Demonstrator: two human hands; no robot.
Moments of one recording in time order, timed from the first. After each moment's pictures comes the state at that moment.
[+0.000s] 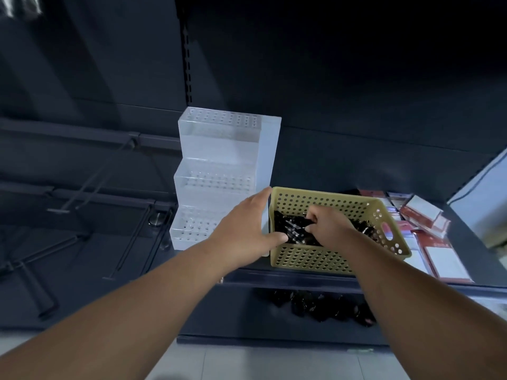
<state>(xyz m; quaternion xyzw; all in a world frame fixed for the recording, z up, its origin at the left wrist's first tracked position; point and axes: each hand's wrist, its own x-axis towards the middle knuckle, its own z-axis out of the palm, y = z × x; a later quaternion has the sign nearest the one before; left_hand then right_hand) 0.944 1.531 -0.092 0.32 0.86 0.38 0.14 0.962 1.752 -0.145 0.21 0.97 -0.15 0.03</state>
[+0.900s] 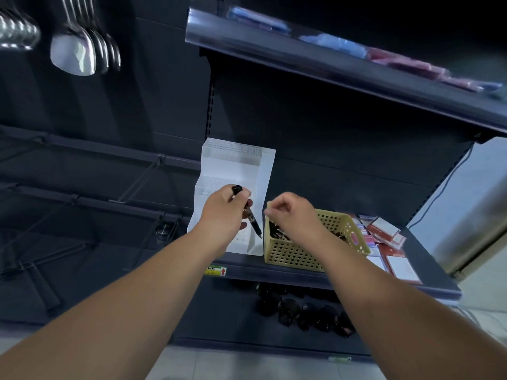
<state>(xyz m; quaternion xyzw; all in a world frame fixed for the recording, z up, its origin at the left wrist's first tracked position) 1.006 1.462 -0.037 0.07 0.68 0.72 0.12 1.037 1.621 -0.049 0.12 0.91 -0.36 -0.14</state>
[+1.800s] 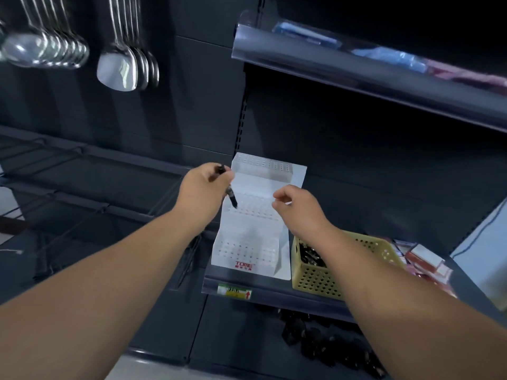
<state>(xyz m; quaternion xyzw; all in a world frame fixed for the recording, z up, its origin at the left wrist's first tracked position) 0.918 1.398 -0.027 0.08 0.73 0.68 -0.06 0.962 1.586 -0.036 0.07 0.92 -0.34 -0.16</state>
